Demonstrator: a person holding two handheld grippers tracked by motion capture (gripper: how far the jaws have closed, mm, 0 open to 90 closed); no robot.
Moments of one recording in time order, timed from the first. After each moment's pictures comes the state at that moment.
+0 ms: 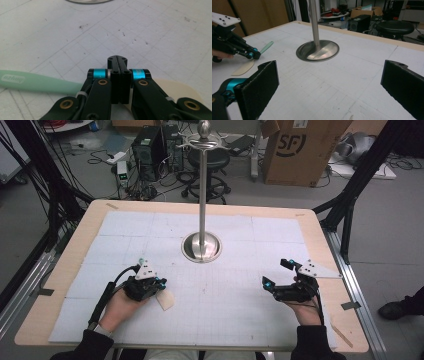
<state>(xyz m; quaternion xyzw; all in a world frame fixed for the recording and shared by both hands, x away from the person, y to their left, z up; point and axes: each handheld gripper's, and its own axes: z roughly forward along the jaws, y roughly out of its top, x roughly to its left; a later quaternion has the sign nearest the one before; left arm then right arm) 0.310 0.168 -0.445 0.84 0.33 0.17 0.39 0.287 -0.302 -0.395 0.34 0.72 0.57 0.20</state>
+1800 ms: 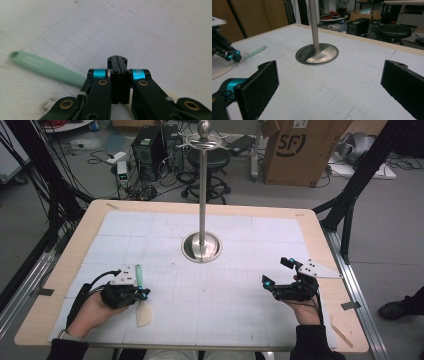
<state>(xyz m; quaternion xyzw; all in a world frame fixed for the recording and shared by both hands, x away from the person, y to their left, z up) 0.288 0.223 -0.427 0.86 0.30 0.12 0.38 0.287 -0.300 -0.392 0.34 0.71 0.58 0.21</state>
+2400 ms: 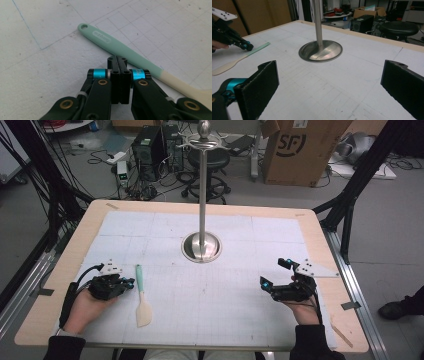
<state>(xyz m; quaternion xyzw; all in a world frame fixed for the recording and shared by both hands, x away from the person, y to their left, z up) 0.306 0.255 -0.440 0.82 0.41 0.17 0.35 0.289 -0.297 -0.395 0.33 0.72 0.57 0.20</state>
